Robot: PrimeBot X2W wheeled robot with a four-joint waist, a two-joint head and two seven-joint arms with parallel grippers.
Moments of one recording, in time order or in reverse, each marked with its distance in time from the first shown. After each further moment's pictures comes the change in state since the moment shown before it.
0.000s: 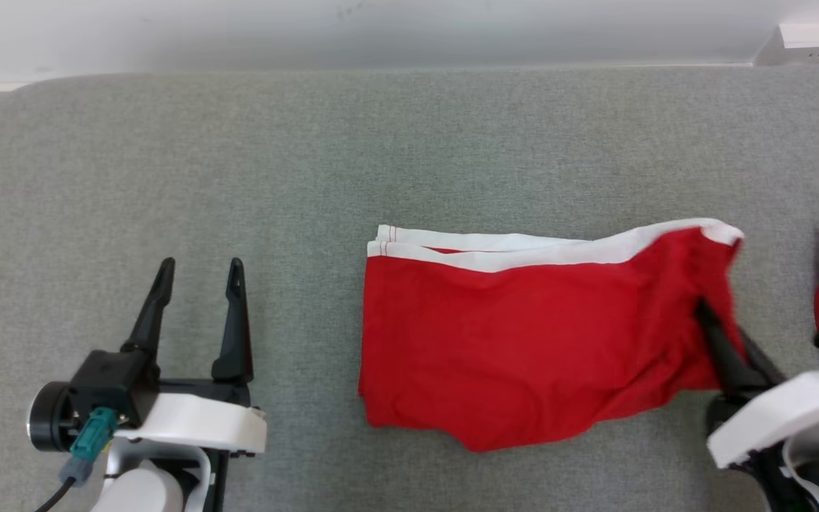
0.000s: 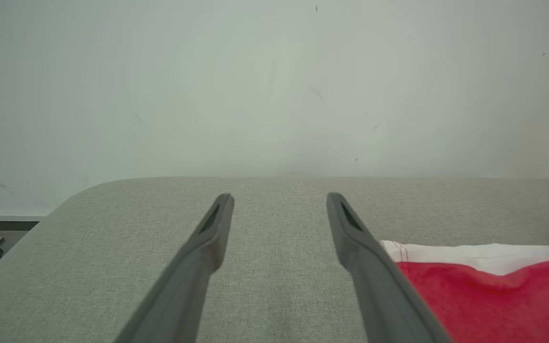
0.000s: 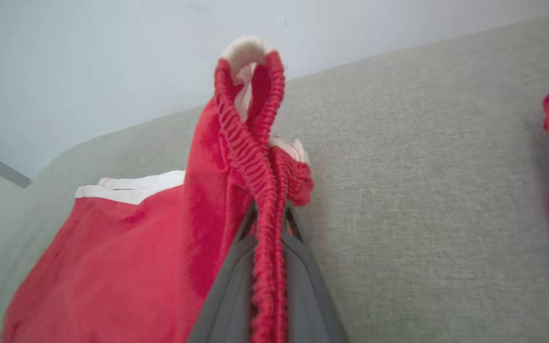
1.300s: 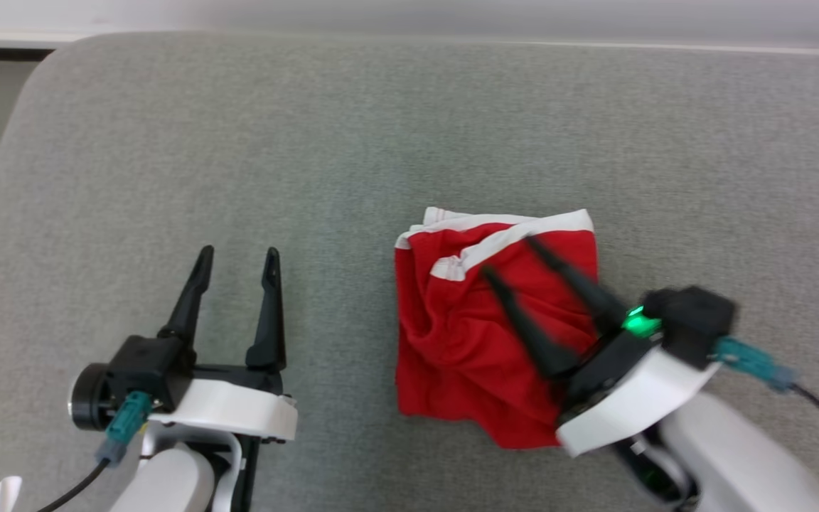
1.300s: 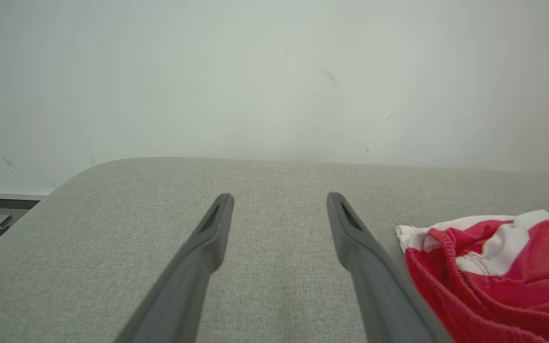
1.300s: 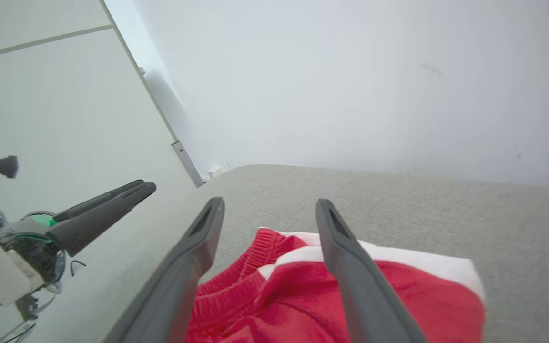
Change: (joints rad) left arm -0.068 -0.055 -0.050 0.083 -0.016 -0.036 -0.045; right arm -0.346 -0.038 0.635 0.065 0.121 -0.002 -0.383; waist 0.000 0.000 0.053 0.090
